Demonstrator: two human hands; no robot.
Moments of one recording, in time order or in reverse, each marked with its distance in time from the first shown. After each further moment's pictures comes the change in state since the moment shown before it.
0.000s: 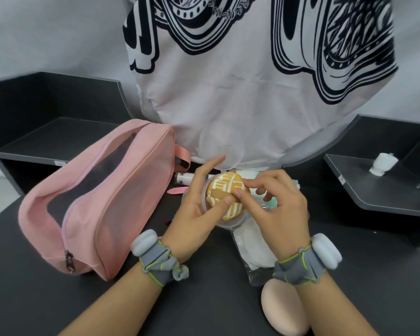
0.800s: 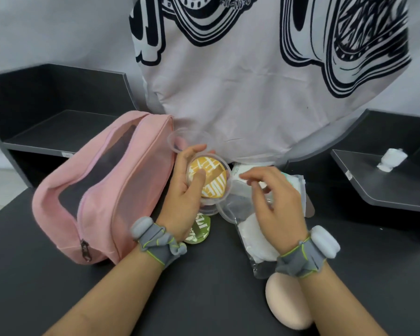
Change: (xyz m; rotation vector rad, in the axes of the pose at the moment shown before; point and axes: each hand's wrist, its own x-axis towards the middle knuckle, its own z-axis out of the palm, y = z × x) left_hand 0.012 -0.006 -0.016 -0.051 0.289 -0.017; right_hand -0.003 0.008 0.009 0.047 -0.140 -0.059
